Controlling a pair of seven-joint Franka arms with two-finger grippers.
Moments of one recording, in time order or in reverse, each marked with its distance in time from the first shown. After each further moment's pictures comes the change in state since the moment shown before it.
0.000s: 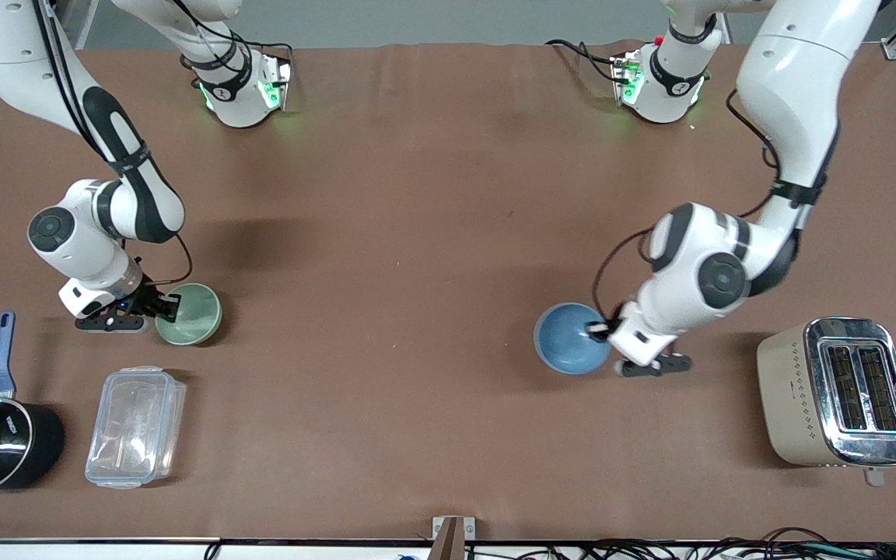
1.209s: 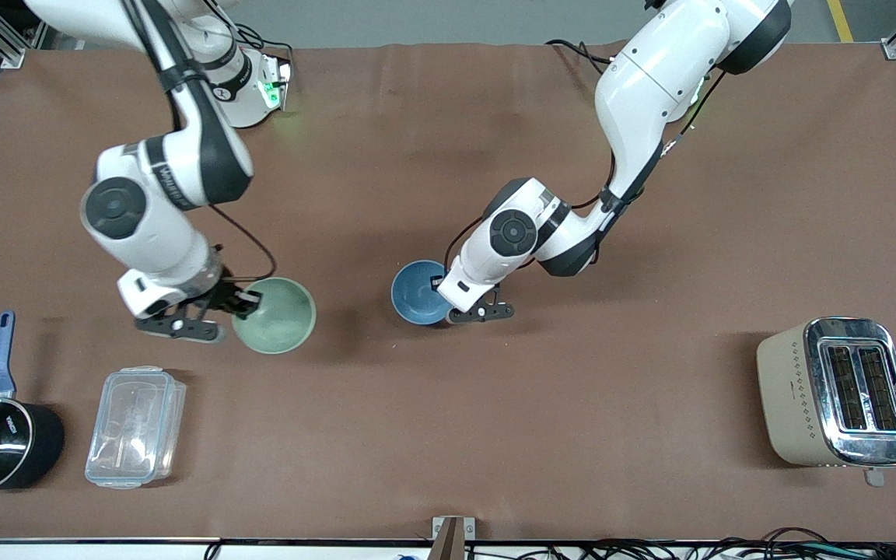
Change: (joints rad) left arm -0.365 0.242 -0.005 0.148 0.000 0.154 -0.307; right arm 0.451 -0.121 0.022 0.405 0.006 -0.583 0.642
